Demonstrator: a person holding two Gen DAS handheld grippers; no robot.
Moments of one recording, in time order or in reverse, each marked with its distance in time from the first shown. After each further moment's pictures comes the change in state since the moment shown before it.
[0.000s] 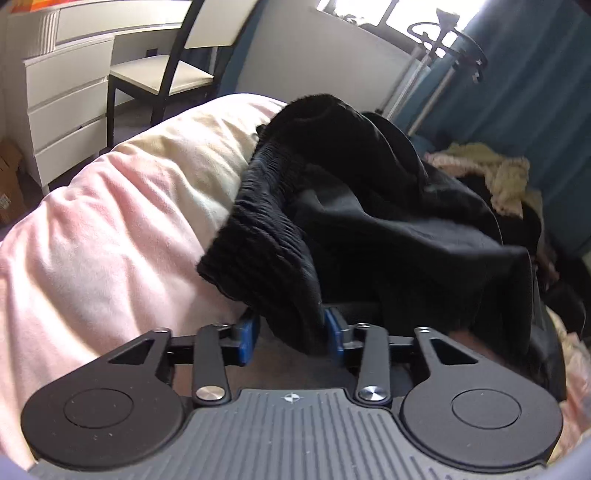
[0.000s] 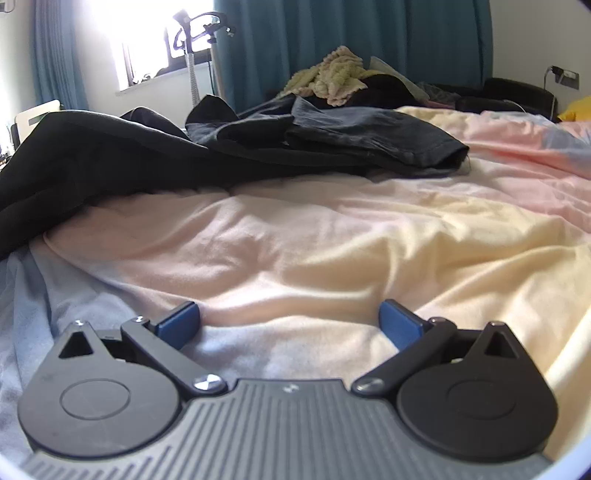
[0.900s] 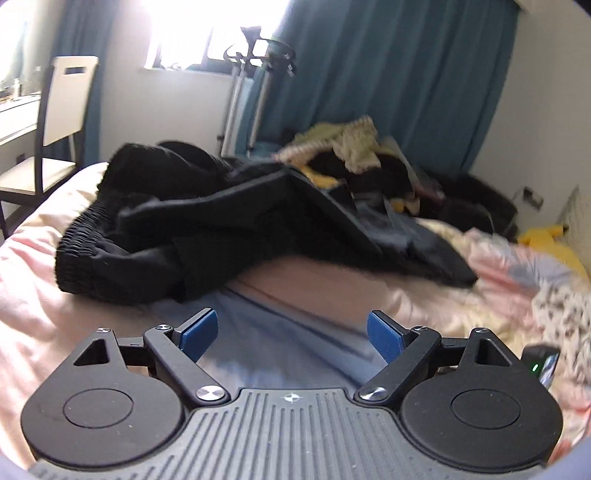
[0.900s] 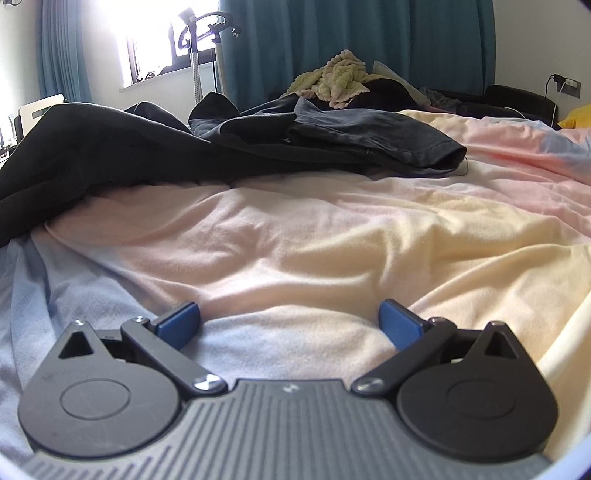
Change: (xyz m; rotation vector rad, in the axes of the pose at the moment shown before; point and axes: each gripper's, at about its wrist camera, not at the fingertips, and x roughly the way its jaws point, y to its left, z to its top) left arm -0.083 -0.091 -0.100 0.399 -0.105 -0.290; right arm -0.003 -0.002 -0.007 -0.023 -0.022 0.007
